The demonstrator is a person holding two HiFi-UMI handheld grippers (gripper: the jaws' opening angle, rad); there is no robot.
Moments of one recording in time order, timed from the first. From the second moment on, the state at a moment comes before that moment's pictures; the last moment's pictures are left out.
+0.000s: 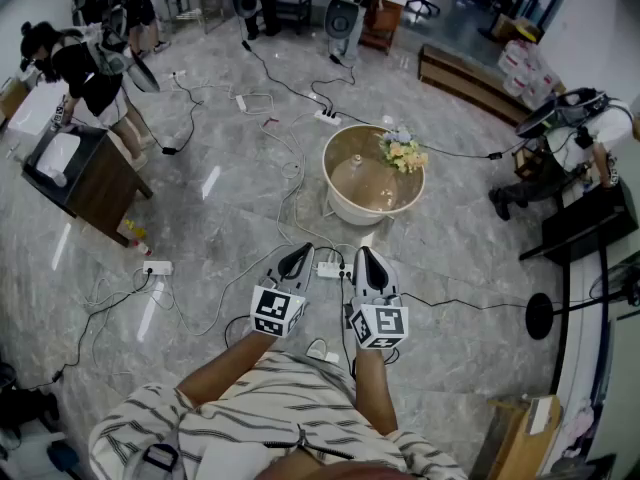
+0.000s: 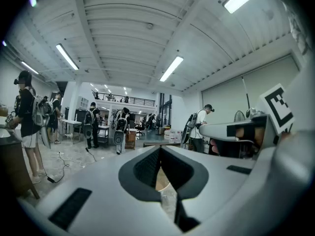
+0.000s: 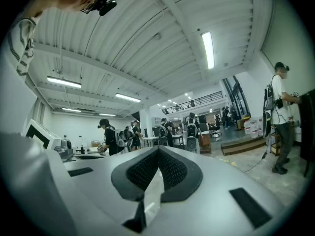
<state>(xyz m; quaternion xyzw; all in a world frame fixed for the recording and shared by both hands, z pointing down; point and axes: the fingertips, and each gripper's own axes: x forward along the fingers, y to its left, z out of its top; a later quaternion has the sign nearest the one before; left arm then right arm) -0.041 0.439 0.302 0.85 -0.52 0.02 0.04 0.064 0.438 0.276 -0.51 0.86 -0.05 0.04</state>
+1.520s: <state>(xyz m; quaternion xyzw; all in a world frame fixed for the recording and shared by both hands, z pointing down) 0.002 0.241 0.346 0.85 -0.53 0.02 0.07 0.103 0.234 0.307 -0.49 0.87 -0.06 0.04</state>
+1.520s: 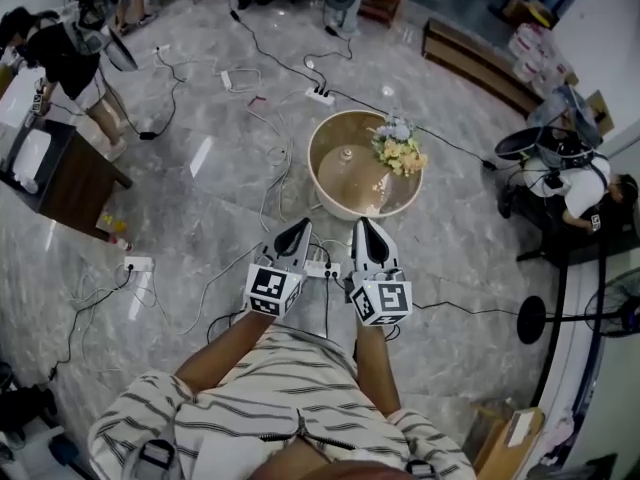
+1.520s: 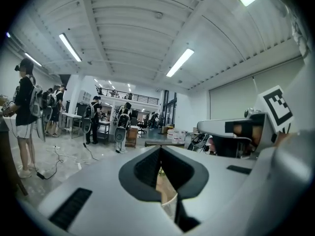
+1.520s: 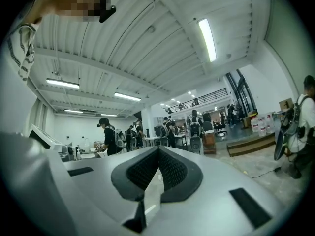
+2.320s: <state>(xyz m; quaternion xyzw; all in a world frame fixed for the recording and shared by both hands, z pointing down) -0.063 -0.096 0.334 0.91 -0.40 0.07 0.08 0.045 -0.083 0.304 -0.62 0.78 -0.10 0.03</state>
